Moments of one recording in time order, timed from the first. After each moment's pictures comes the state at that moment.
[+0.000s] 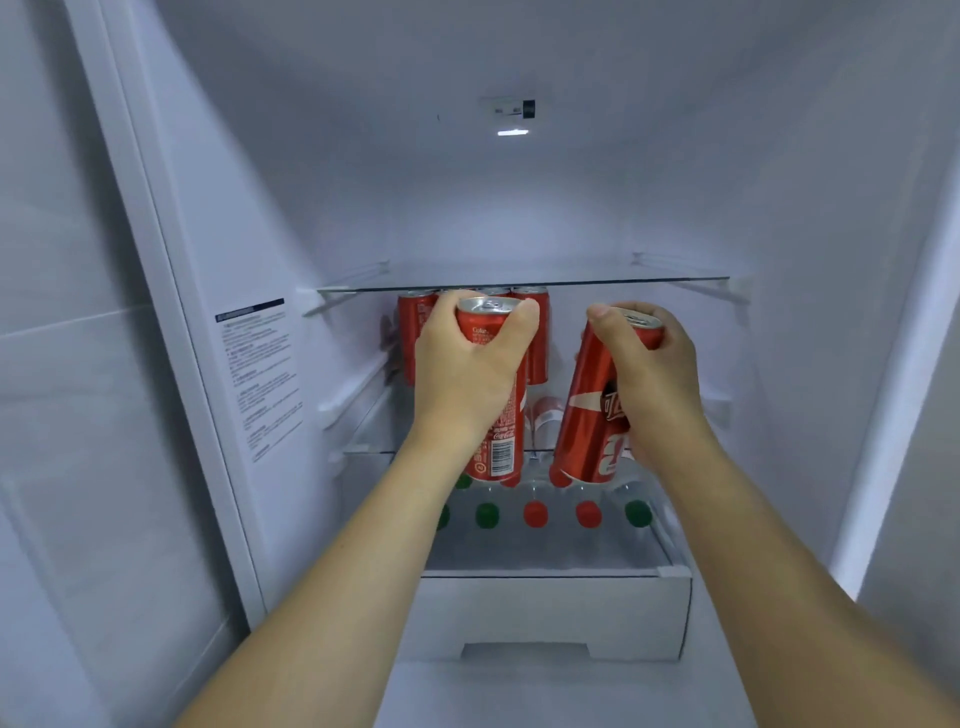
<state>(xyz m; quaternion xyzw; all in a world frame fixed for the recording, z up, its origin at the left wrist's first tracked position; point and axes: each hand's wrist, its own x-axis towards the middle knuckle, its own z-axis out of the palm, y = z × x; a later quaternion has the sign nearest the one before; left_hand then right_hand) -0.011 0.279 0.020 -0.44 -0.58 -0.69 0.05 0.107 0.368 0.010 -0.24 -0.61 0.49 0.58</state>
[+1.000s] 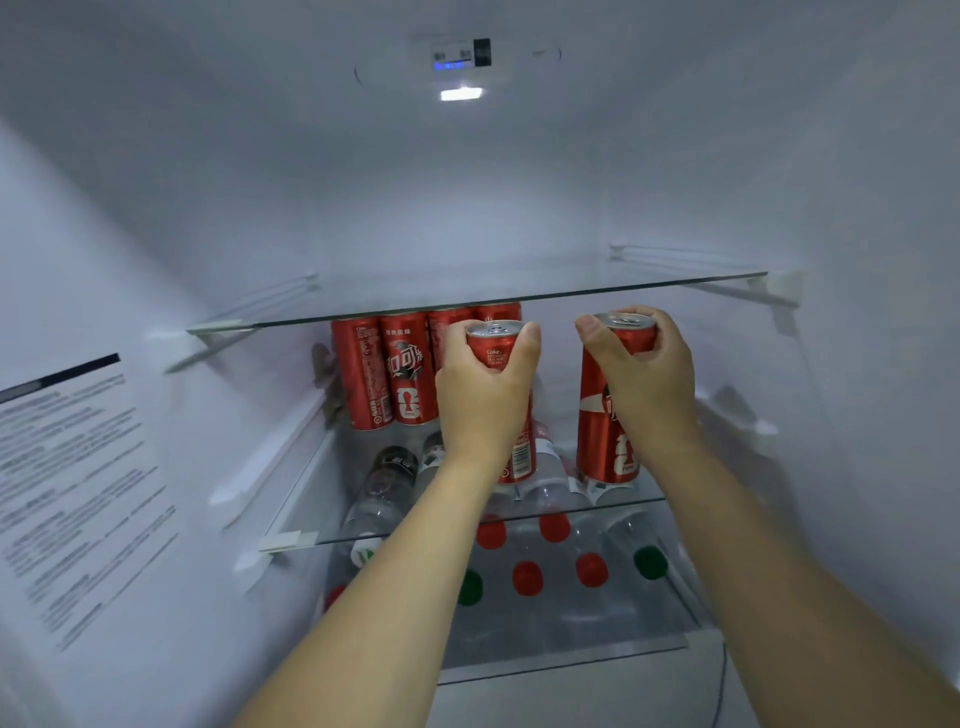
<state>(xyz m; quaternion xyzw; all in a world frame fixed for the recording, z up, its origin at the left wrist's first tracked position) -0.063 0.419 -0.016 -0.44 -0.56 -0.70 0.05 0.061 0.471 -0.011 -0.30 -0.62 0.38 0.62</state>
